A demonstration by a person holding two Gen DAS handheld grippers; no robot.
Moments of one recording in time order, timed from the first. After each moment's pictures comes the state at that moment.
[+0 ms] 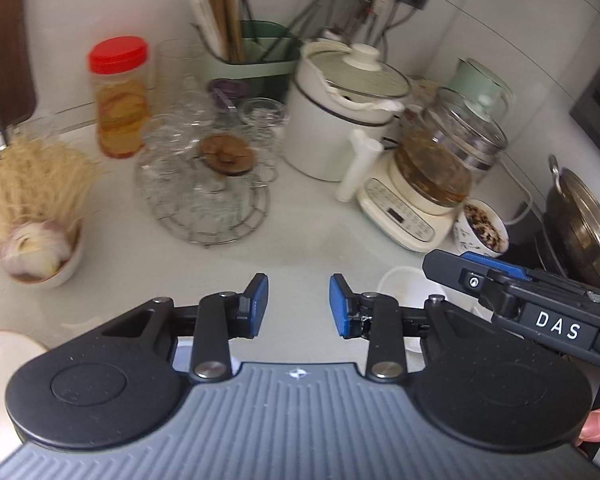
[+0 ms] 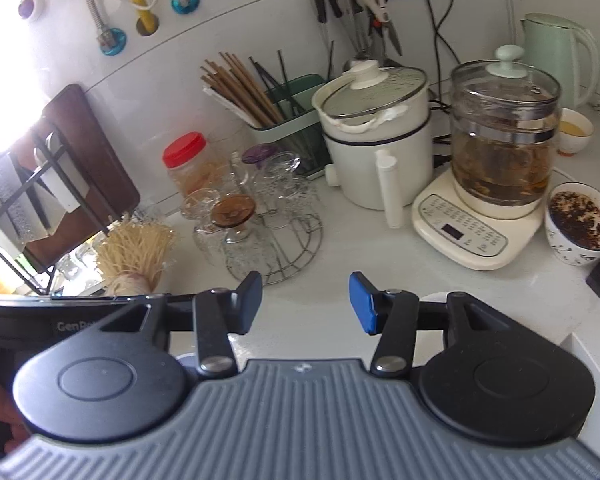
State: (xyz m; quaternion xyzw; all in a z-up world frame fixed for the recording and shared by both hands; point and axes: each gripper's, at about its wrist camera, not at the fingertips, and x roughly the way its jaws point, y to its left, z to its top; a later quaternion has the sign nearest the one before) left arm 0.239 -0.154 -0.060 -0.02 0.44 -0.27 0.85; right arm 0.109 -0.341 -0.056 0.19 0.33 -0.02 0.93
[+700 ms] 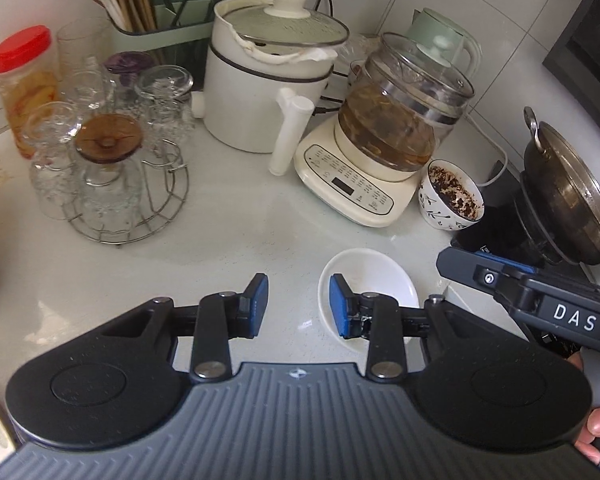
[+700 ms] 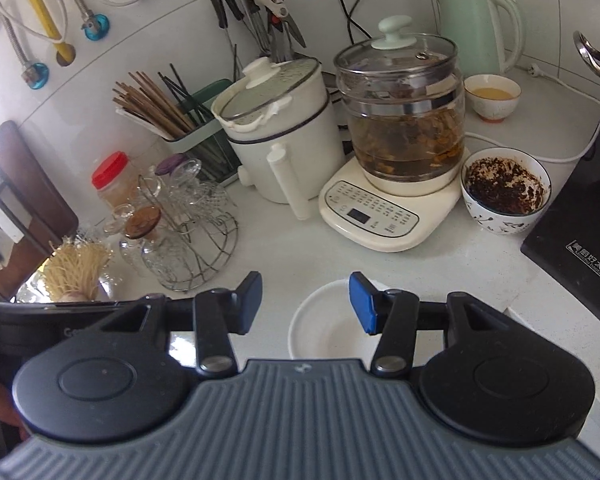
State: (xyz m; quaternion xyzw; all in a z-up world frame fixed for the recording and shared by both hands) left arm 0.248 -0.238 -0.097 0.01 0.47 -0.33 0.82; right arm 0.088 -0.409 -0.085 0.23 0.34 -0.09 0.91
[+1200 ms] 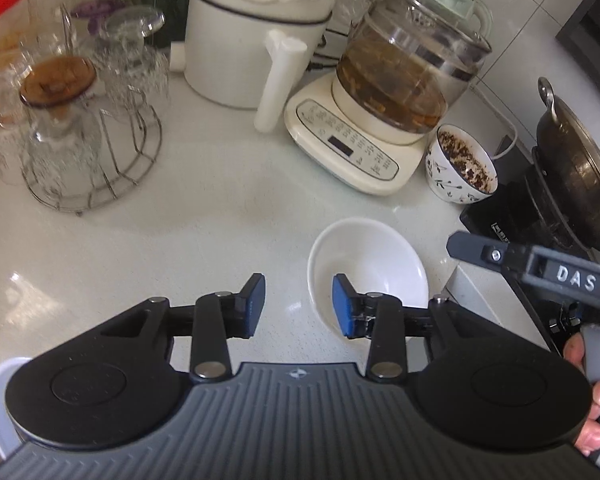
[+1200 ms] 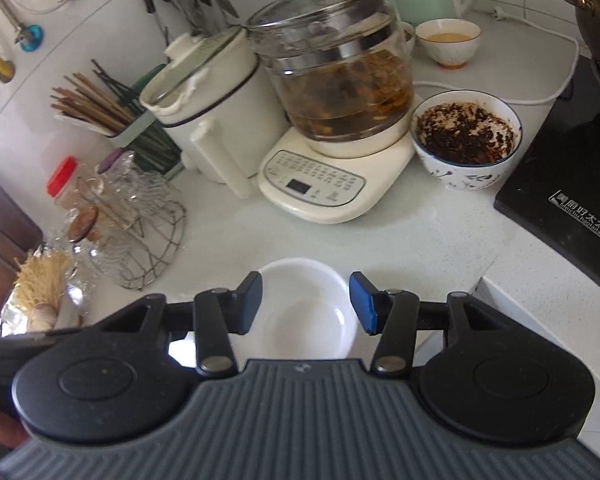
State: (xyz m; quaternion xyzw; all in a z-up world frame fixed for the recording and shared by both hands) left arm 0.256 -0.268 -0.148 0.01 0.51 -0.33 0.80; right arm 0.091 -0.457 -0.134 0.28 0.37 -0.12 0.88
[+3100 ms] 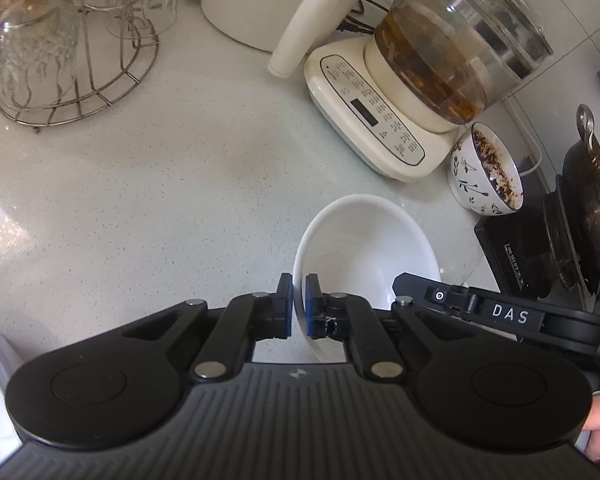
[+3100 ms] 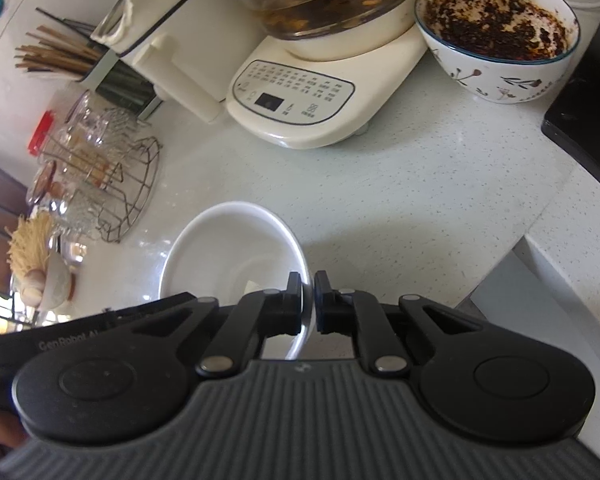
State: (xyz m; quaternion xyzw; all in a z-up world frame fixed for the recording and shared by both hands) left arm 0.267 -0.292 -0.200 -0.06 0.56 -0.28 0.78; right arm 0.127 -0.487 -0.208 0.32 0.46 -0.04 0.82
